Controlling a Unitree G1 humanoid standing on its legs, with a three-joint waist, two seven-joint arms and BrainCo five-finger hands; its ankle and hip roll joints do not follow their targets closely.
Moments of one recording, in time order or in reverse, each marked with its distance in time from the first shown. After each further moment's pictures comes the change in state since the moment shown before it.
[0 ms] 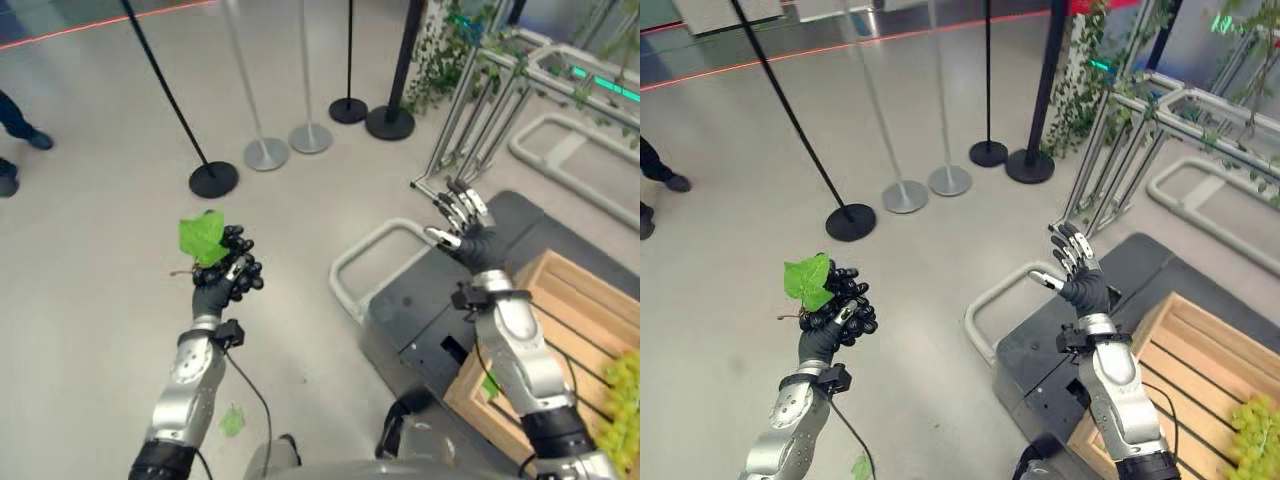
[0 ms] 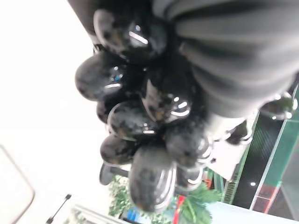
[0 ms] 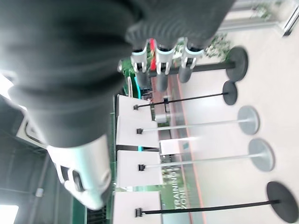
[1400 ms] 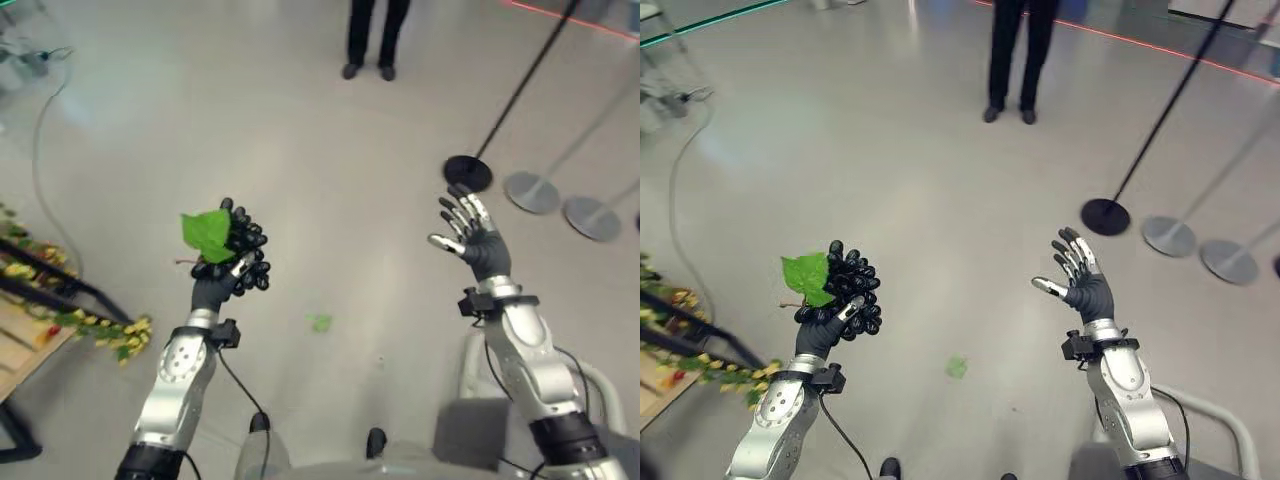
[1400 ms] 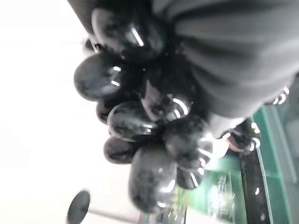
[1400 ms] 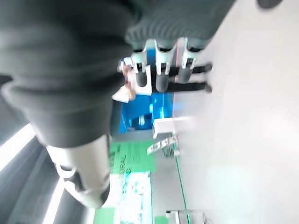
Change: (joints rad) left arm 0.026 -0.015 -0.002 -0.109 0.020 0.015 -0.134; right arm 0.025 -0.086 -0.030 0.001 0.015 -0.016 0.055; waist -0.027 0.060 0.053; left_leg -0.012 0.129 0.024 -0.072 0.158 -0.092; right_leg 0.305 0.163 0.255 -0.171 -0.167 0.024
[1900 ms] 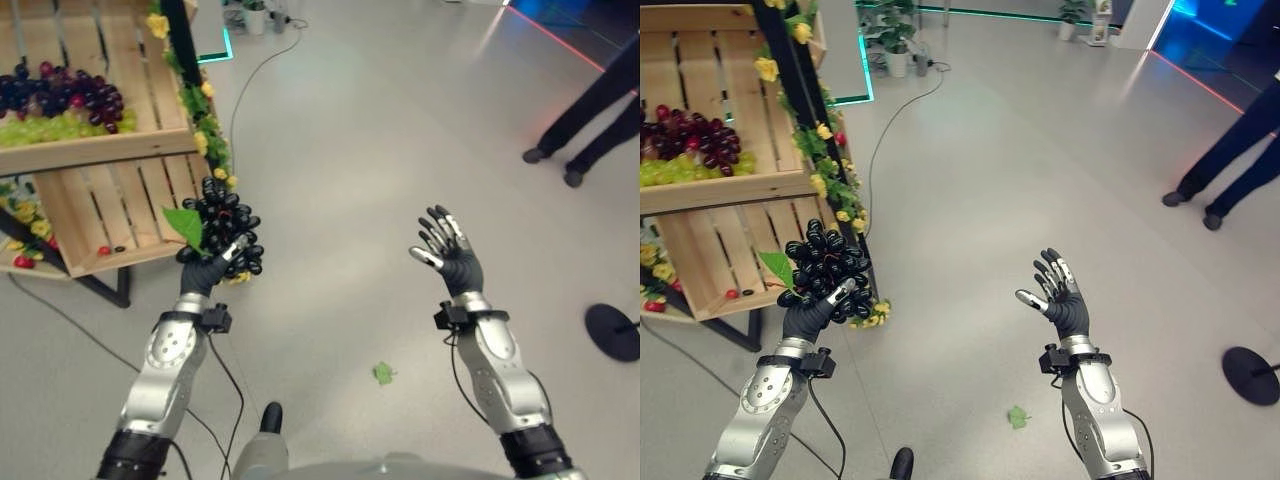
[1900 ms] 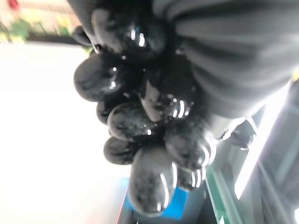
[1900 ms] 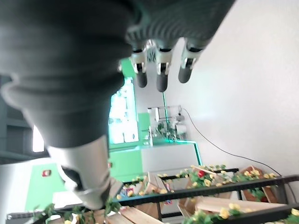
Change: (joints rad) left arm -0.039 0.085 0.013 -0.058 0.008 -0.001 0.019; right arm 0.016 0.130 0.065 0.054 0.001 0.002 -0.002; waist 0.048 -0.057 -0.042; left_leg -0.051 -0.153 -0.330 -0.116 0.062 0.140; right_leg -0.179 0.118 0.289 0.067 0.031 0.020
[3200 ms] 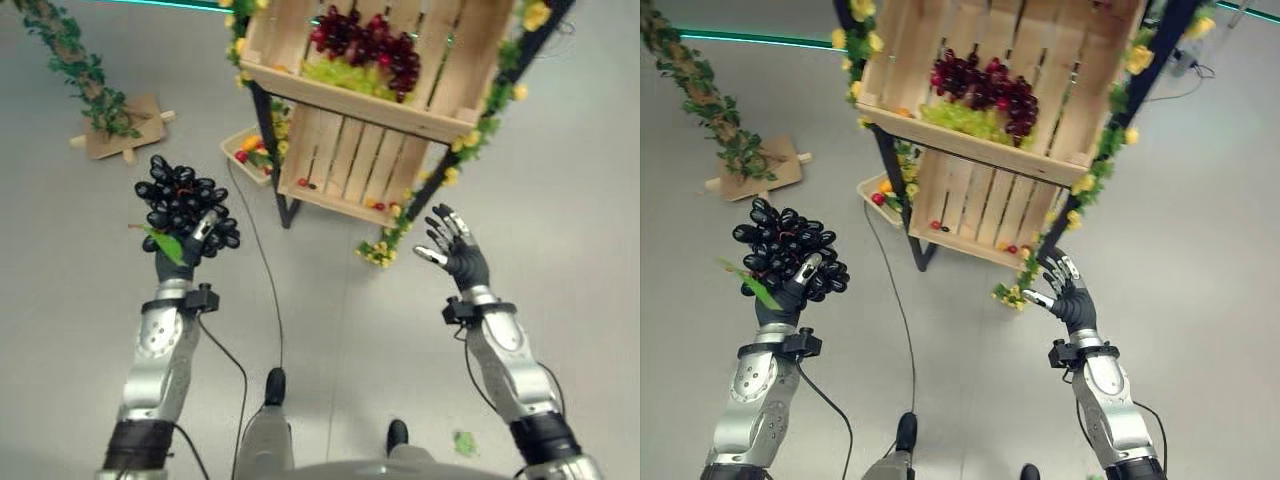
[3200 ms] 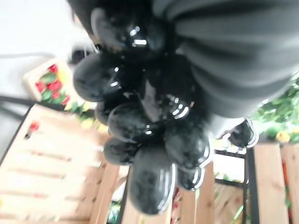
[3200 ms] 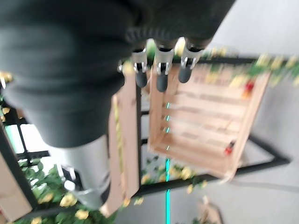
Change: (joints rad) left arm -0.101 0.007 0.113 -0.013 -0.059 -0.043 0.064; right arm -0.048 -0.027 -0.025 0.068 -0.039 0.005 0.006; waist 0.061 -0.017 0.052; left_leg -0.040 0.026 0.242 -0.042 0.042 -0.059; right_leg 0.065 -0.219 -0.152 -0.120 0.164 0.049
